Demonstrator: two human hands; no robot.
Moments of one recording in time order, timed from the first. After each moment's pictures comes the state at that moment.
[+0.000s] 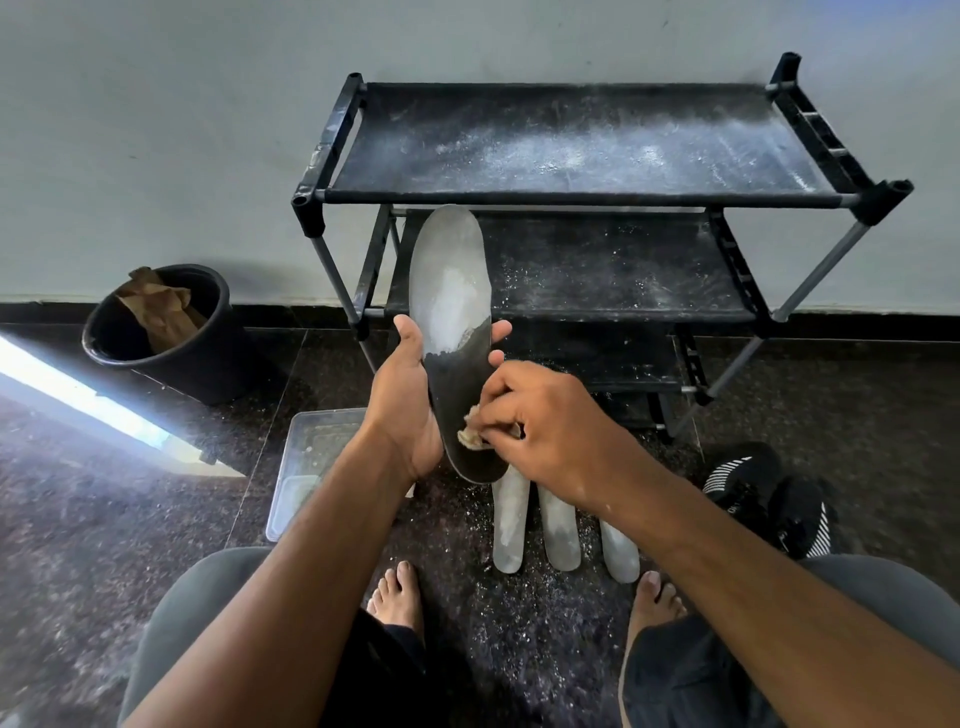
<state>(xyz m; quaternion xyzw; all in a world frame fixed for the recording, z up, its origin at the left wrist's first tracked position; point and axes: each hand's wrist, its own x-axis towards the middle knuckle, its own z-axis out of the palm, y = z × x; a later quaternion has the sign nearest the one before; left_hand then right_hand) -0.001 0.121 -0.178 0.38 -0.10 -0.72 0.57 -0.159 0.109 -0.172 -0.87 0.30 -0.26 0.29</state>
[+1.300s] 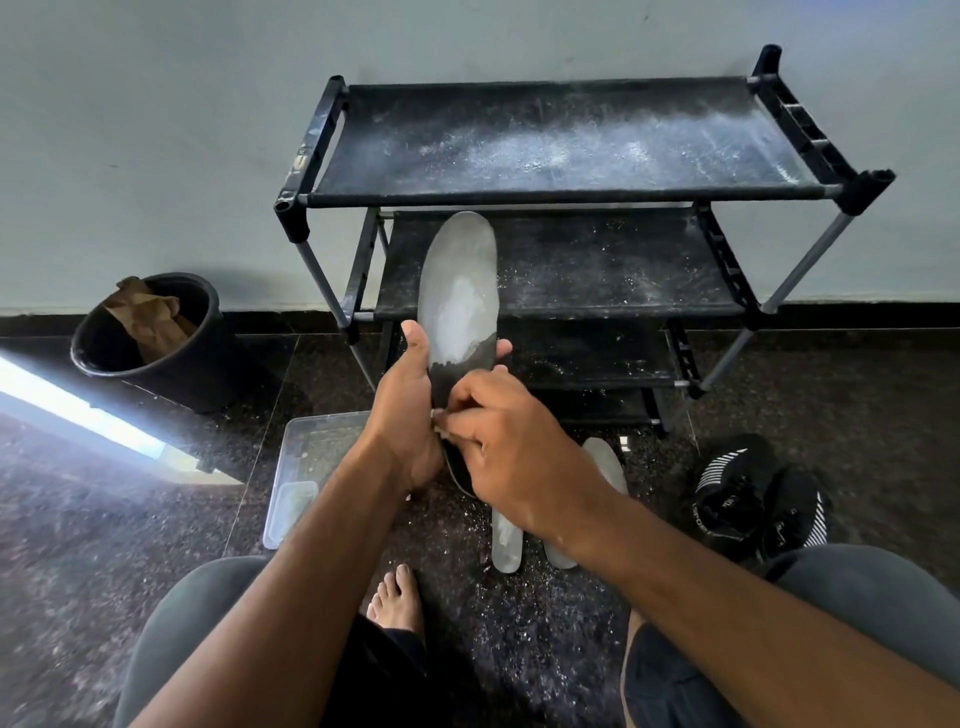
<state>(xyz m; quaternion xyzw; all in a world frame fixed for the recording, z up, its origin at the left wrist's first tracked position) -0.007 0.123 -0.189 0.47 -0.17 -0.67 0.55 -0.139 0.132 -0.179 -0.88 0.32 -0.28 0.23</state>
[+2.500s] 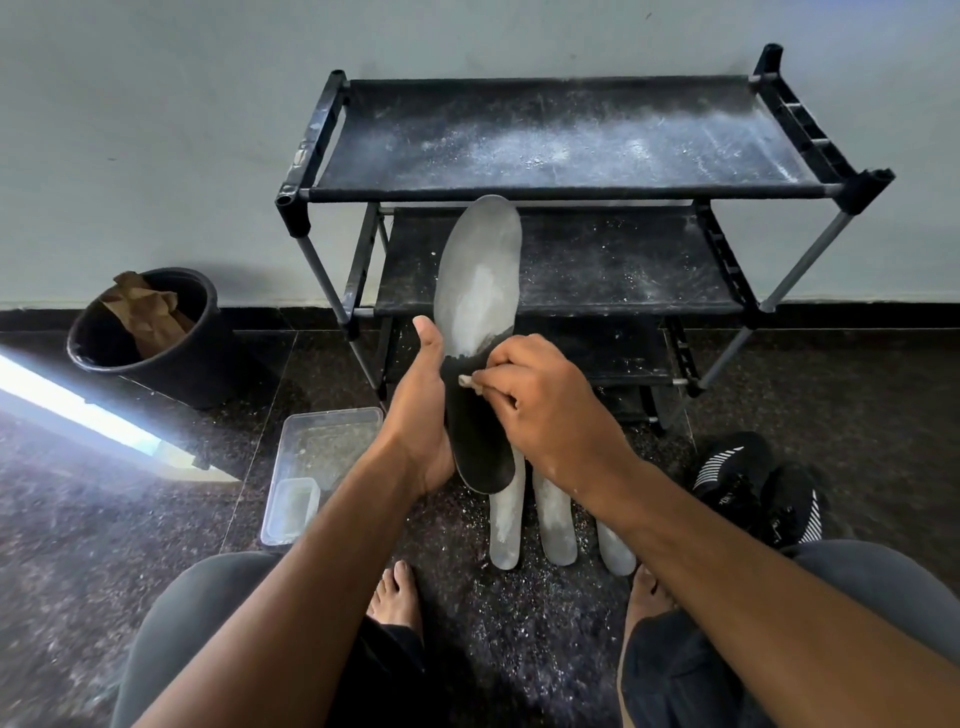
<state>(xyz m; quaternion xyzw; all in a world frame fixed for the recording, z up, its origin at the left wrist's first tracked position) -0.018 0.125 -0.186 0.44 -0.14 -0.68 0.57 -0.153 0.102 -0.176 -0.87 0.35 -0.32 0.16</state>
